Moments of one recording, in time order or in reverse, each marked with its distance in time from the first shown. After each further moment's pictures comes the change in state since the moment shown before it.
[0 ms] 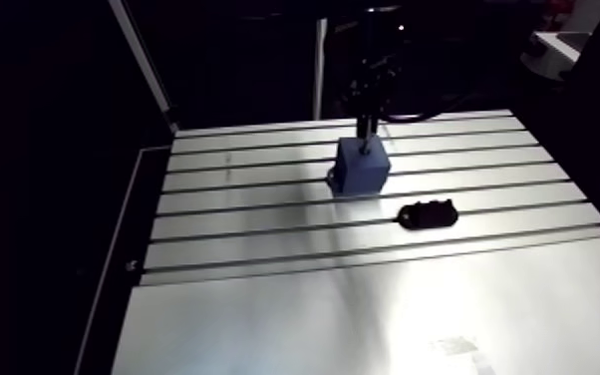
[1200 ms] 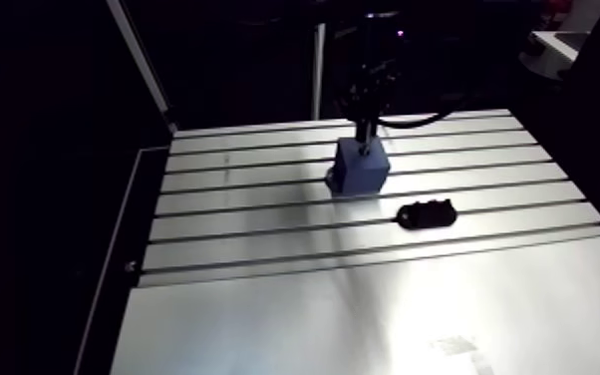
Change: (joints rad) arm -0.004 0.001 0.013 -0.005 0.002 0.000
